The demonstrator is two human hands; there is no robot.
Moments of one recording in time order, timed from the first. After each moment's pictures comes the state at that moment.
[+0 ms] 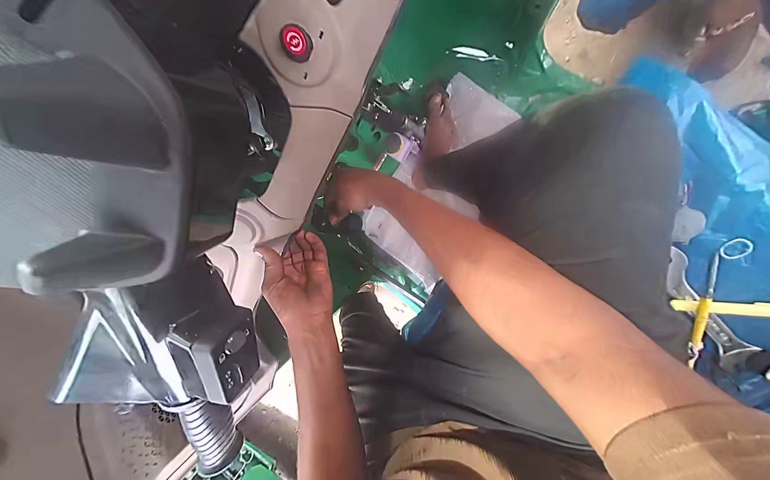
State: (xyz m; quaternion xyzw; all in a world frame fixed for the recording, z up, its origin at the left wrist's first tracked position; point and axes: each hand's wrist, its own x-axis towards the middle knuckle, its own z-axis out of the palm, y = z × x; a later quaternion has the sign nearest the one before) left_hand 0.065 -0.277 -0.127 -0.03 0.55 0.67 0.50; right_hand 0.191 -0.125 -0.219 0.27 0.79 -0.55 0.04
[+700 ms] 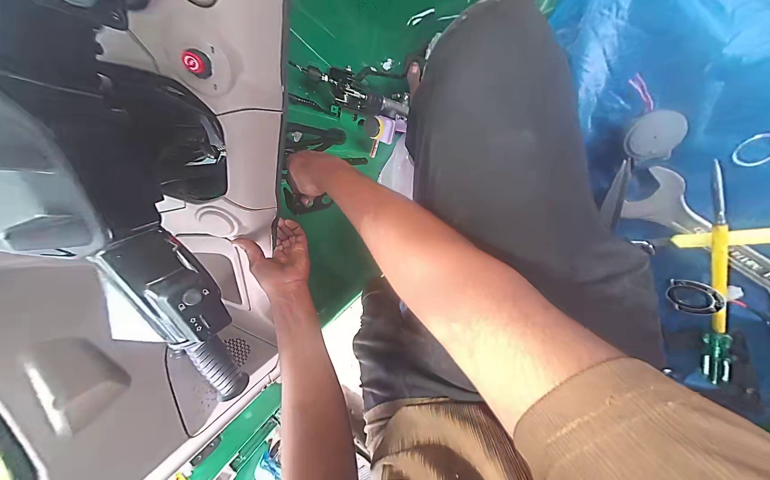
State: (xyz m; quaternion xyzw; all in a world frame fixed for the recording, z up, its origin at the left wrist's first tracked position) left_hand 0.065 -0.268 -0.126 0.00 0.57 0.65 0.51; right_hand 0.209 -0.136 -0.180 0.42 0.70 -0.58 -0.07
